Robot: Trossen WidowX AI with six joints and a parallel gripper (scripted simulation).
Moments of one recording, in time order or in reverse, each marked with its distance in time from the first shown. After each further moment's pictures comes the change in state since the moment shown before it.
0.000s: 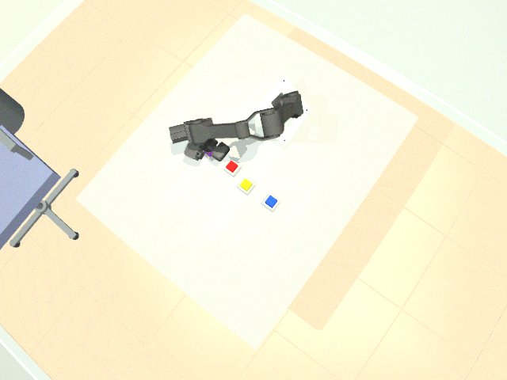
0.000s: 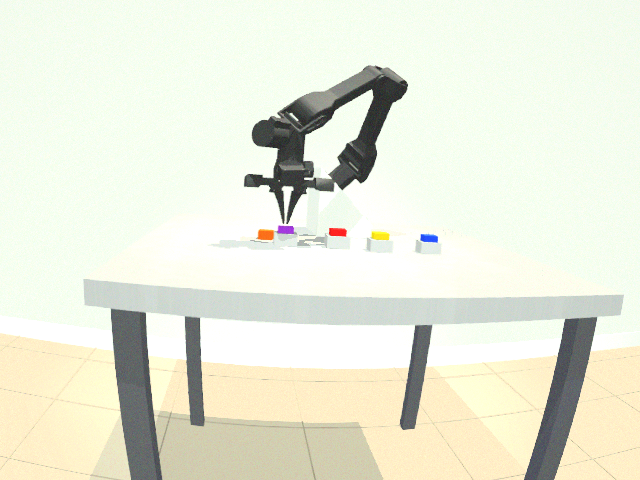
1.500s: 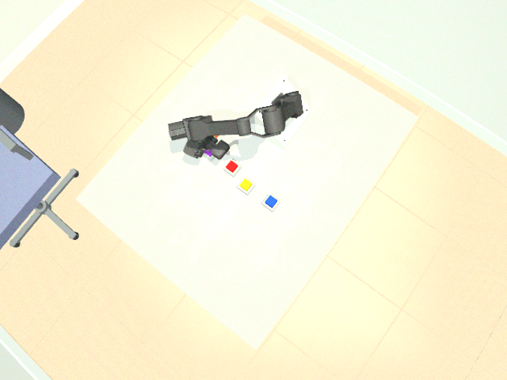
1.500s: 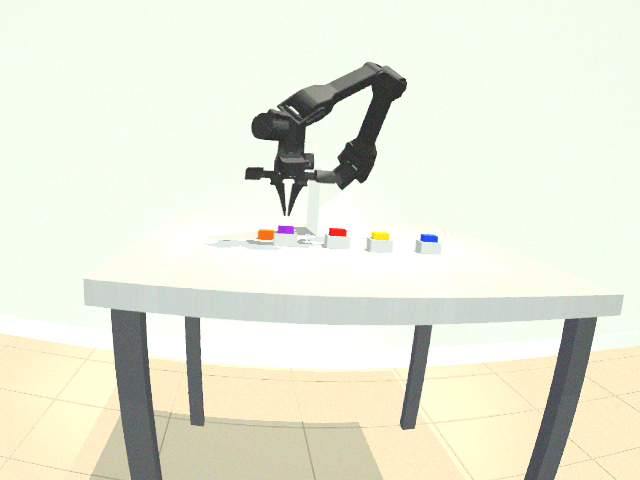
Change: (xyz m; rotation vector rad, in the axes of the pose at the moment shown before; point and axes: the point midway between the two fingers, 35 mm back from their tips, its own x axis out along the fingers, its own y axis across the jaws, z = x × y) arm -0.016 0.001 -0.002 0.006 0.001 0.009
